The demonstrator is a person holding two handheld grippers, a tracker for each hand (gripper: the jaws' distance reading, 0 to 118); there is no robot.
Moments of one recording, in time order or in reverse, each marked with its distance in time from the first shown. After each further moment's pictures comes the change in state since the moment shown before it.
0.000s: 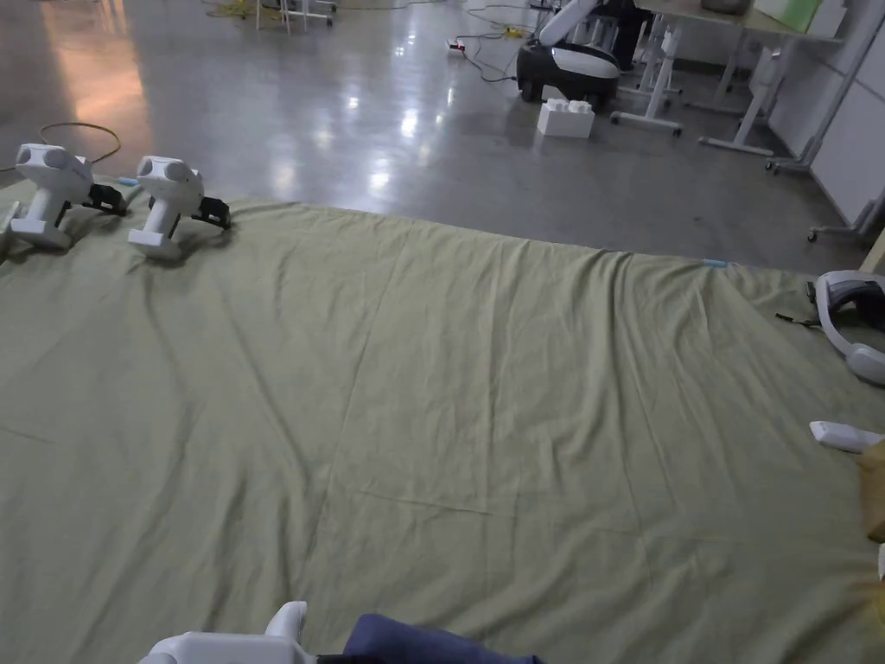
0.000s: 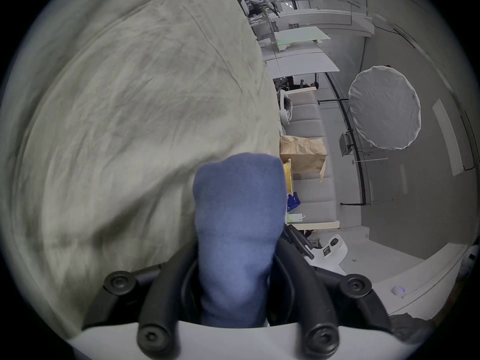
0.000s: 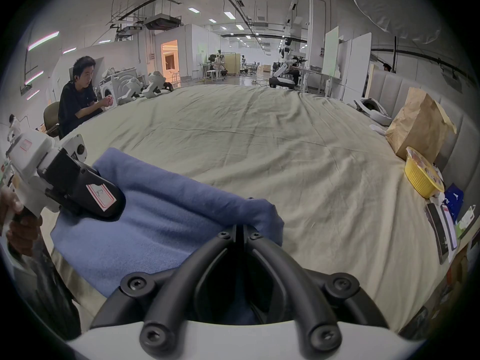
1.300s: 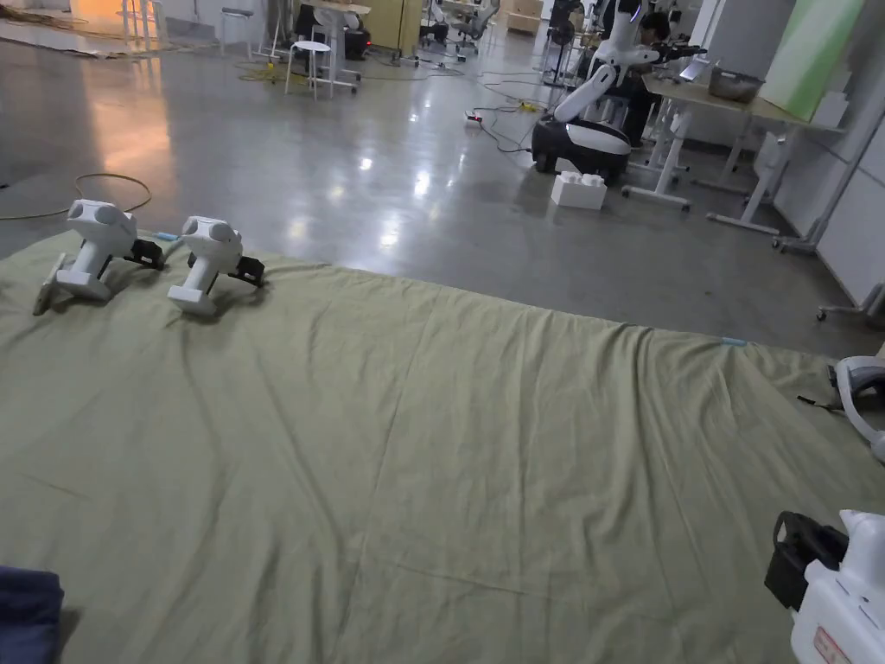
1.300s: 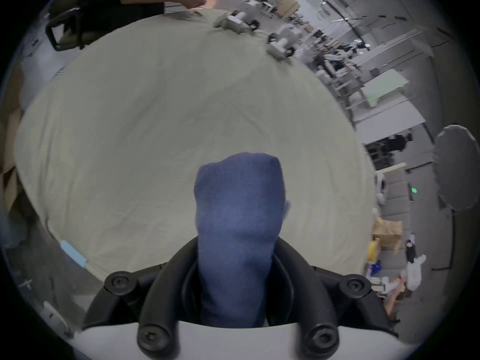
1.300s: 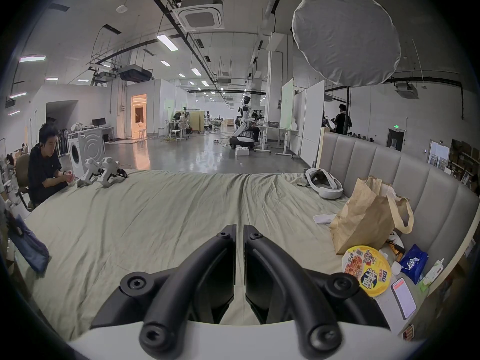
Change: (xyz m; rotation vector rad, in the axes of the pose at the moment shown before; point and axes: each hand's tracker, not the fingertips) left arm -0.083 0.169 0.438 0.324 0.795 0.104; right arm 0.123 0.206 0.042 0.355 -0.217 -0.091
